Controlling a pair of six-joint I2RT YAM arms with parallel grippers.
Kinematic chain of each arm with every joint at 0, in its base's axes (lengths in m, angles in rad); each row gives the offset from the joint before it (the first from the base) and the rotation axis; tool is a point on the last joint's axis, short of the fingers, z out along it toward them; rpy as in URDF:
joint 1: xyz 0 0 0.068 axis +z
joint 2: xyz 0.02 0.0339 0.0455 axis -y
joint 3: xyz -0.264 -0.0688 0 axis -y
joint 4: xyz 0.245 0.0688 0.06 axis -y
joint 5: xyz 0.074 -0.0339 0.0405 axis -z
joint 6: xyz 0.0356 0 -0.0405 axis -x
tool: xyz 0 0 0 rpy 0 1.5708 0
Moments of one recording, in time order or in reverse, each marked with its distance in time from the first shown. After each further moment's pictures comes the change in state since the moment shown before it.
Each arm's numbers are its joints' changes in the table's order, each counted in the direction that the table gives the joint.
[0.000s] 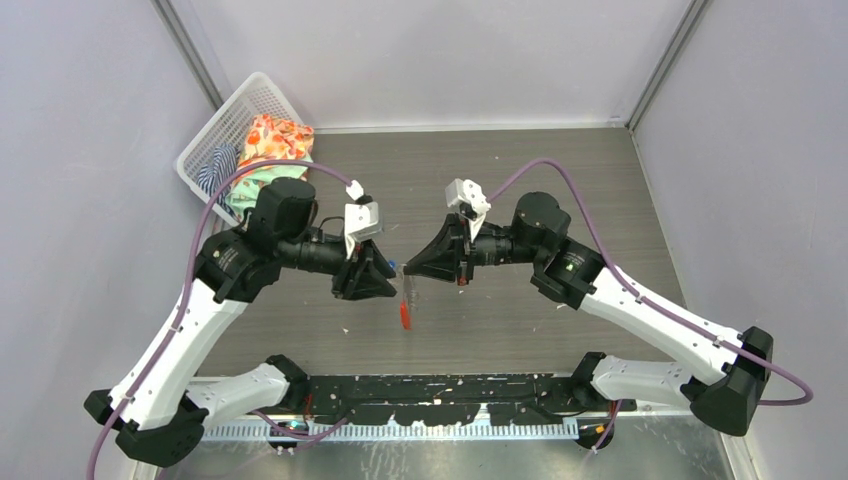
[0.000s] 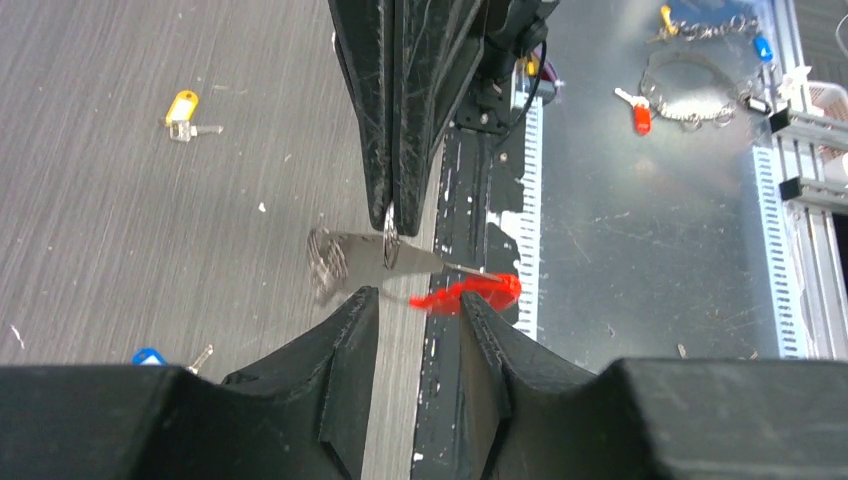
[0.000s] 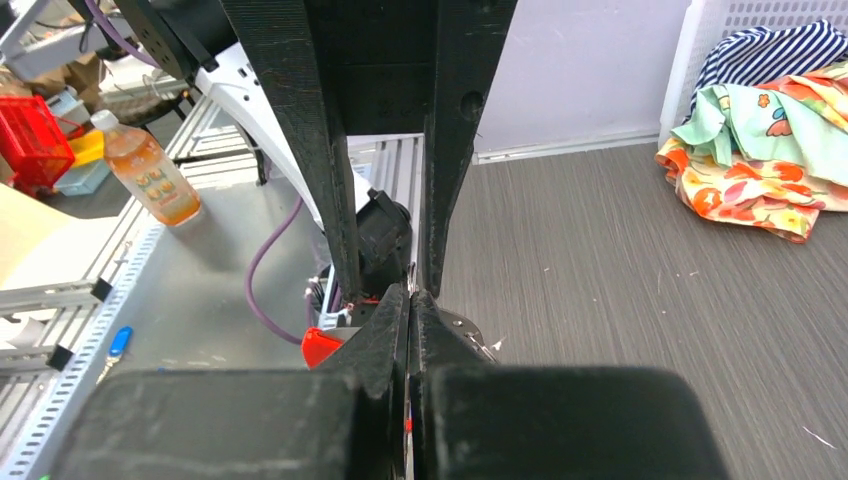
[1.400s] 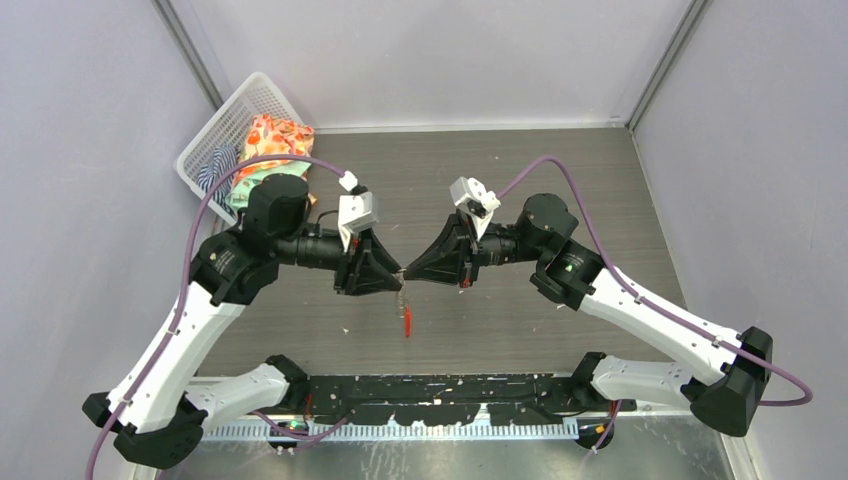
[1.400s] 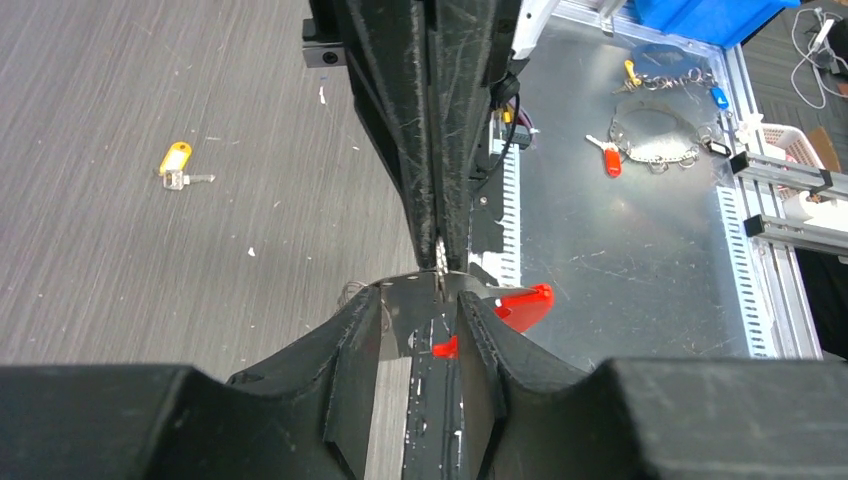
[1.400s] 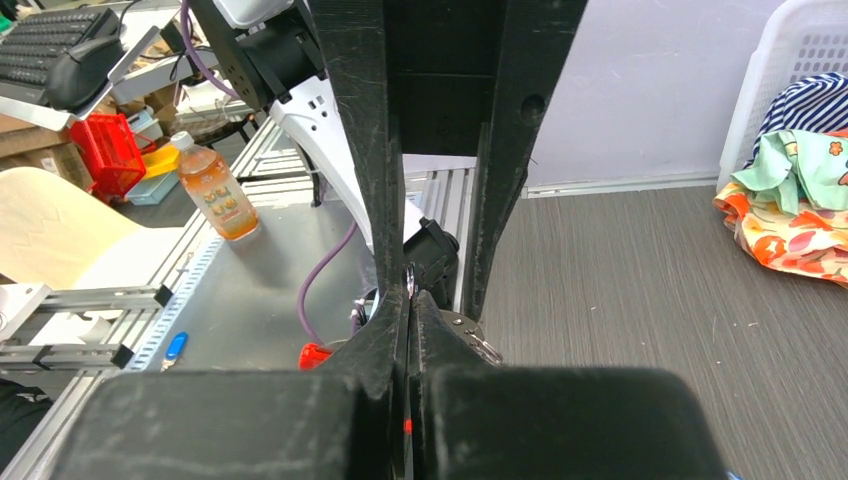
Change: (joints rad) left arm 0.000 0.011 0.000 0.129 0.044 0.141; right arm -0.004 0.002 -0.021 0.155 -0.094 -0.130
